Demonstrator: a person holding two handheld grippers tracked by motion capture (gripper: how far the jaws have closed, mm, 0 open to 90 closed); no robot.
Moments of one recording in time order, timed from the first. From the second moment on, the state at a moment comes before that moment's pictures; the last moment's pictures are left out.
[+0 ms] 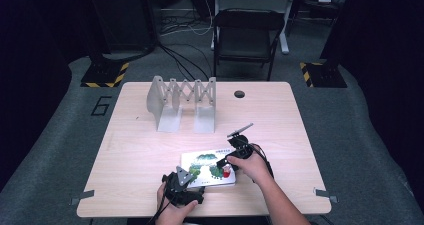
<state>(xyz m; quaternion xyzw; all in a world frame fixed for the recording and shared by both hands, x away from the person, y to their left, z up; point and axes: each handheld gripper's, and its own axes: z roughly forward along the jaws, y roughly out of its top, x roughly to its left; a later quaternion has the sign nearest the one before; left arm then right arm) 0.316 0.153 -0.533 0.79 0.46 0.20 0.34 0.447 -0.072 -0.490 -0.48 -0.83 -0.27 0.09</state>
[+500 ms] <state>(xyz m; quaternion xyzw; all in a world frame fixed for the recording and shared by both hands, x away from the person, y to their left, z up) 0.316 0.153 -0.533 0.79 0.46 0.20 0.34 0.442 -0.067 -0.489 -0.47 -0.83 -0.26 0.10</state>
